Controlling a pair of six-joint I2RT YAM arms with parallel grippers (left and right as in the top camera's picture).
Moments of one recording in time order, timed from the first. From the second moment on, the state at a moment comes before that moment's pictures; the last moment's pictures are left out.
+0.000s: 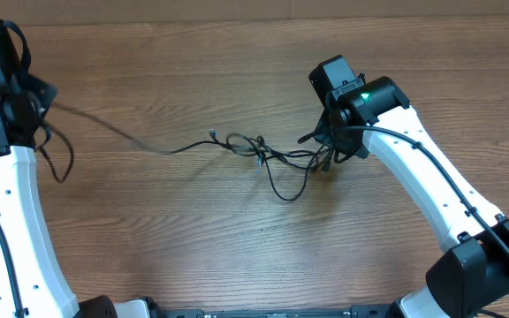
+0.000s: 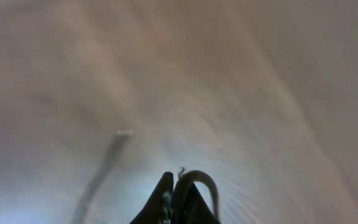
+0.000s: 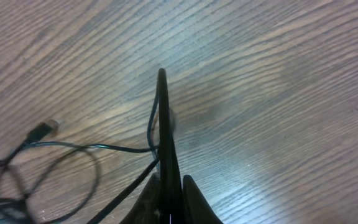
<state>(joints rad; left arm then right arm) 0.26 1.51 1.87 -1.23 -0.24 -0.74 0.43 1.73 1.56 -1.21 0.20 0.88</state>
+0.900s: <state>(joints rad) 0.26 1.52 1.88 0.33 1.20 -1.26 0.43 1.82 1.56 -1.14 -0.11 0.64</state>
